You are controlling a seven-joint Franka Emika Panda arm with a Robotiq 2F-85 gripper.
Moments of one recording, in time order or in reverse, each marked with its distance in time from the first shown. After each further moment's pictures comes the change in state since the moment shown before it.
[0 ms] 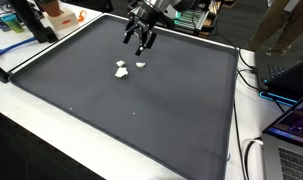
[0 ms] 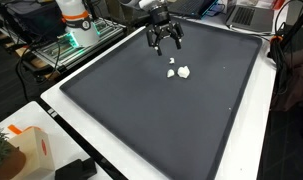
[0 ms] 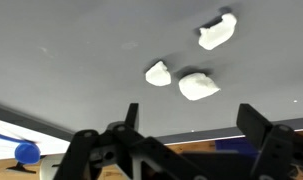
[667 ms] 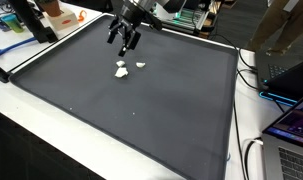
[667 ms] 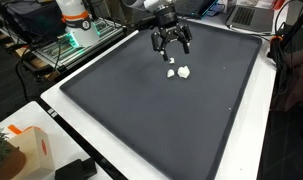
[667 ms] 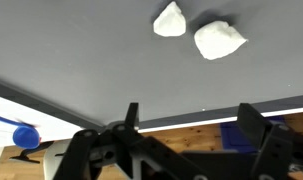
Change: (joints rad) arm -0.176 0.007 0.043 0.124 -0.002 -0.032 -0.103
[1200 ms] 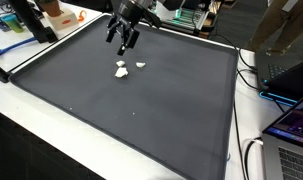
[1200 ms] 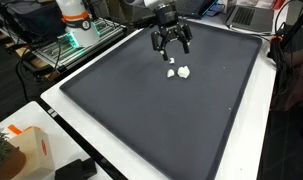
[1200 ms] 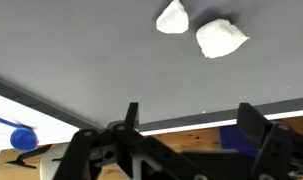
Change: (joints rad) arm -0.012 0.038 0.000 0.011 0.018 -0.044 -0.063
